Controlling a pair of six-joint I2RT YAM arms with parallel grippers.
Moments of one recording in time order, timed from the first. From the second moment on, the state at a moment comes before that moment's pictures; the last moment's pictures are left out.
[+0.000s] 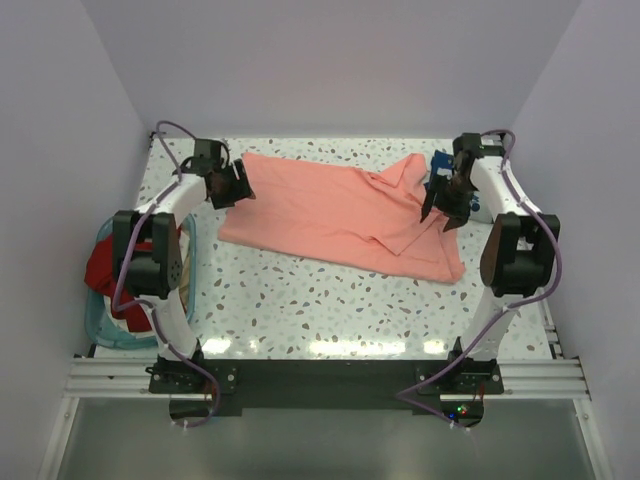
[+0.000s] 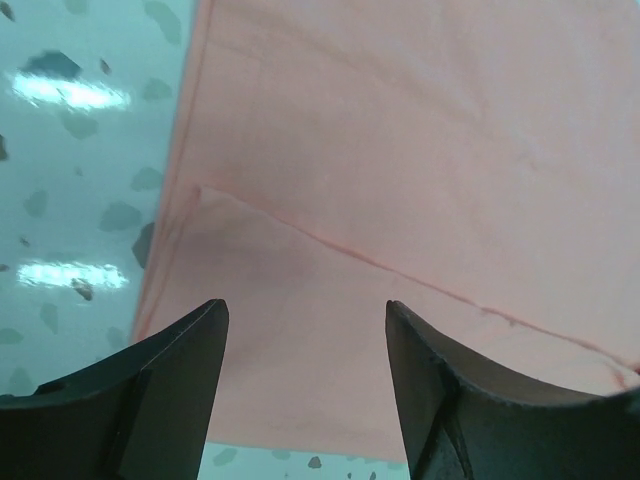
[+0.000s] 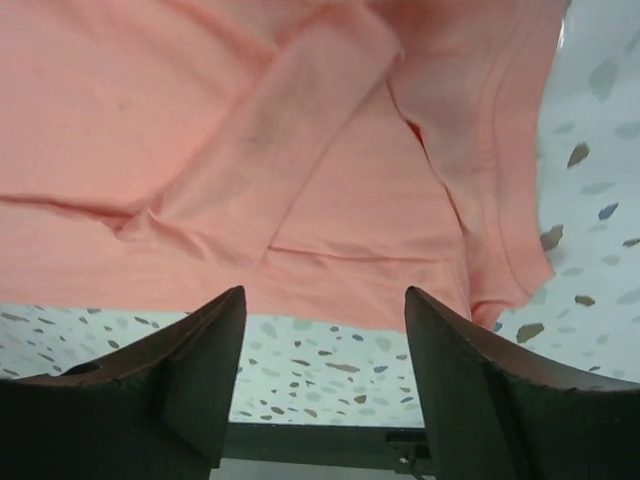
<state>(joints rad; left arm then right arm) -0.06 1.91 1.42 -0.43 0.13 -0.41 -0.03 1.95 1.69 -1.11 -0.10 0.35</state>
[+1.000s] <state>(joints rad) -0.02 1.81 1.04 -0.17 0.33 -0.48 -0.03 1.82 1.12 -0.92 -0.07 0.35</state>
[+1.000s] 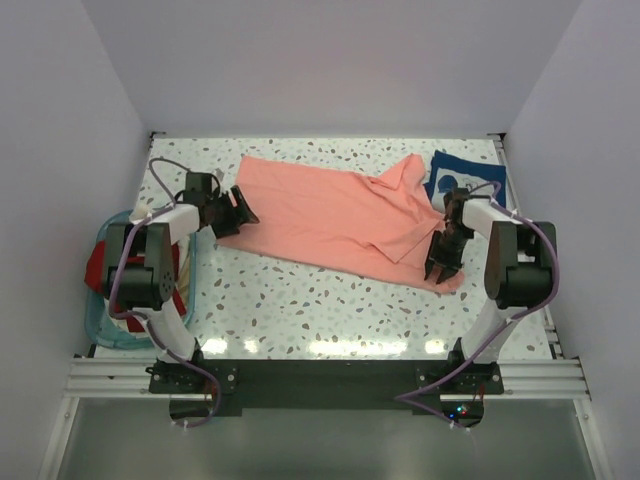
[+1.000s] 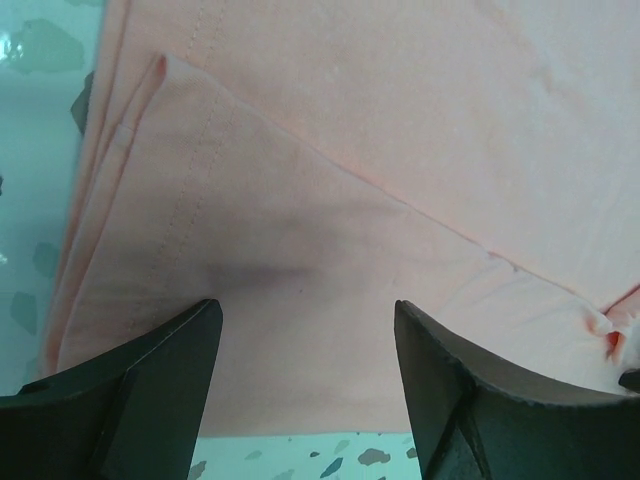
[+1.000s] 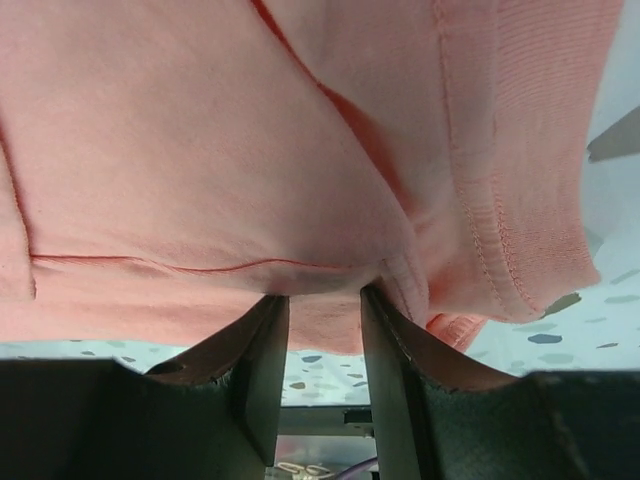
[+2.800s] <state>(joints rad) 0.02 1.51 0.91 -0.39 0.33 -0.36 0.32 1.84 1.19 -0.89 -0.18 0.53</state>
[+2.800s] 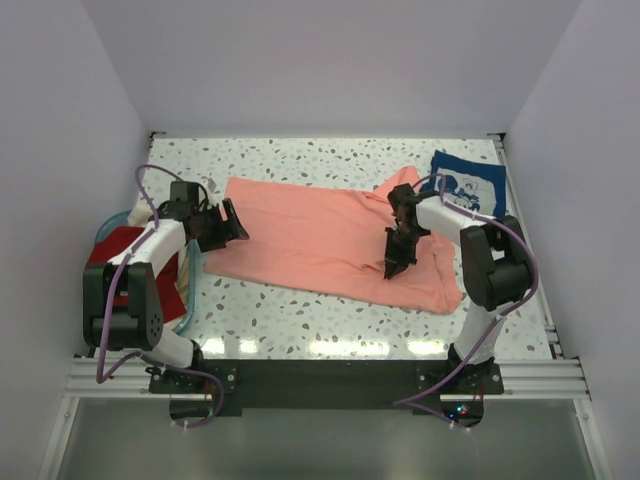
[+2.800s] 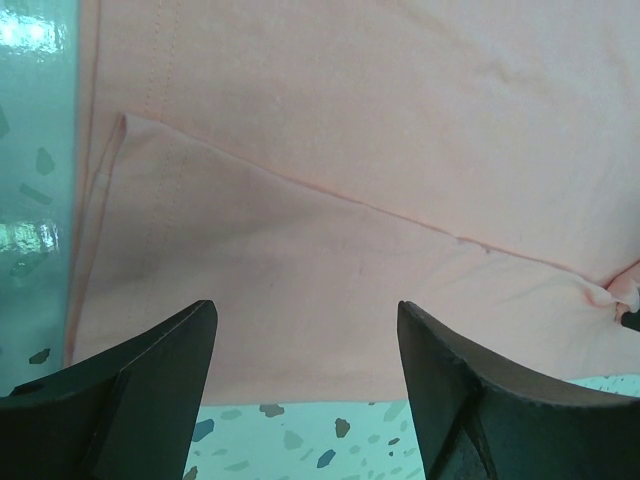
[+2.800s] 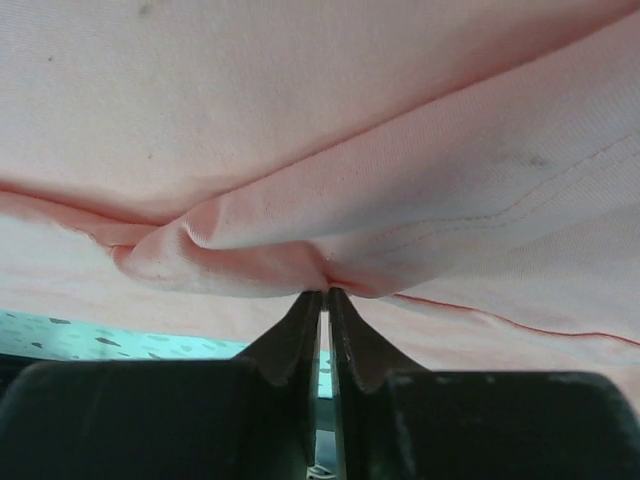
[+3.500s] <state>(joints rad) 0.02 1.52 0.91 -0.39 0.33 -0.36 0.33 1.96 1.43 -0.94 -0.17 0.51</state>
